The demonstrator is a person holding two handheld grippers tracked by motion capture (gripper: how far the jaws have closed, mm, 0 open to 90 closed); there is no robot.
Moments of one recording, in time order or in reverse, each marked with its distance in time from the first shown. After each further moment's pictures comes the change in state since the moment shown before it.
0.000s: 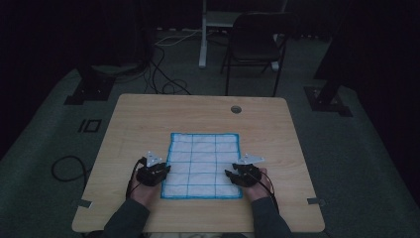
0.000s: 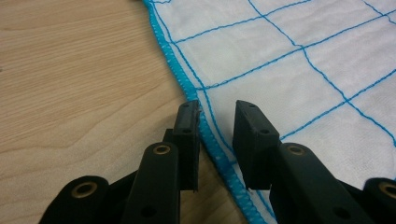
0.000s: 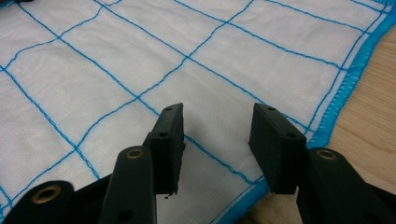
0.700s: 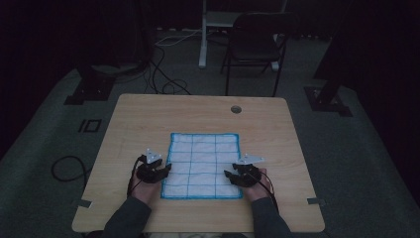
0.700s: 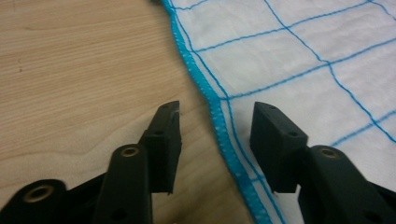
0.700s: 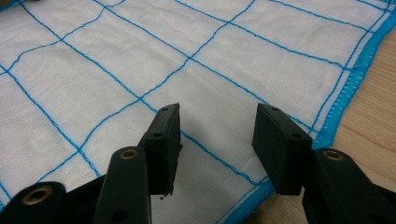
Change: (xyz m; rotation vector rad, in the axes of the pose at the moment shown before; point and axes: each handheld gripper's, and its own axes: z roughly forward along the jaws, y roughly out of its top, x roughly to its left) left arm 0.004 0.006 0.007 -0.003 0.048 -0.050; right arm 0.001 0.000 0.000 0.001 0.006 0.005
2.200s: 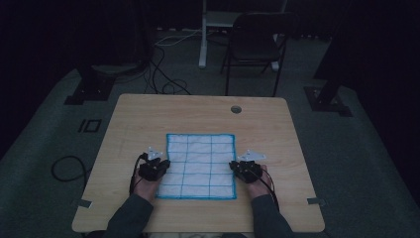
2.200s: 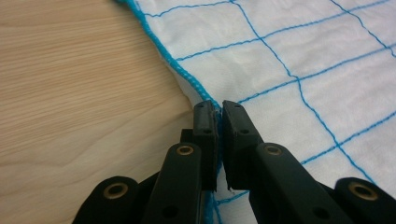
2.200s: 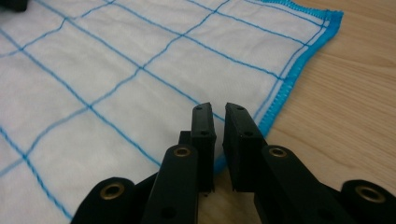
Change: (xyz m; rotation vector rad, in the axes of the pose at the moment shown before) left arm 0.004 0.005 0.003 0.024 -0.044 -0.033; right arm -0.009 0.006 0.001 -0.039 -0.053 -0.002
